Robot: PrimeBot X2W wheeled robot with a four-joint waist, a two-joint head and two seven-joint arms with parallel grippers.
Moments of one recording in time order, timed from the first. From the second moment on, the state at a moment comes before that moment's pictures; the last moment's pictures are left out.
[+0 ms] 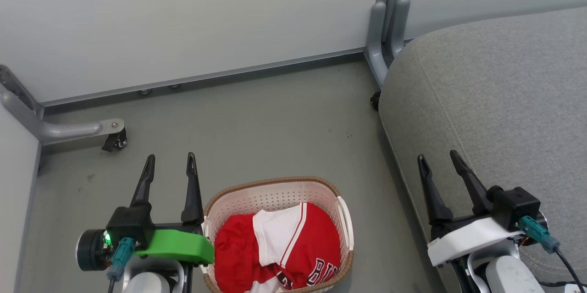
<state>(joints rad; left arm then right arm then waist) -0.09 0.05 -0.15 0.16 -0.19 0.04 -0.25 -0.09 -0.05 0.09 0.15 0.26 0.13 -0.25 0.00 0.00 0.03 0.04</state>
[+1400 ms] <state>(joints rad) -0.11 0.05 -0.17 0.22 -0.15 0.03 -0.26 -0.12 -0.05 0.09 0.21 0.19 0.13 -0.26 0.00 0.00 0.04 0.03</state>
